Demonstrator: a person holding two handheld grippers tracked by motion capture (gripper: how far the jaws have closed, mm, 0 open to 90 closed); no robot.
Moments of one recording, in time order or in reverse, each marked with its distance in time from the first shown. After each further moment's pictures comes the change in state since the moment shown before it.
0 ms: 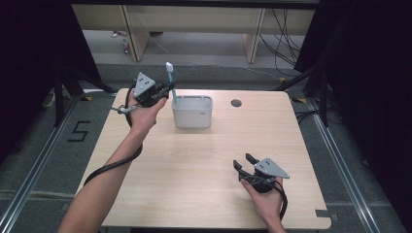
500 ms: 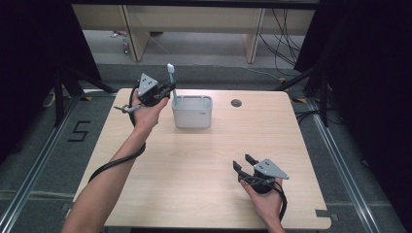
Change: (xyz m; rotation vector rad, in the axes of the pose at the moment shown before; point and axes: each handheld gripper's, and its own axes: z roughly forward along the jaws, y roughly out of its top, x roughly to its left) left arm 0.008 -0.014 0.015 0.028 0.030 -0.014; right arm 0.002 -0.002 0.000 0.021 0.007 0.016
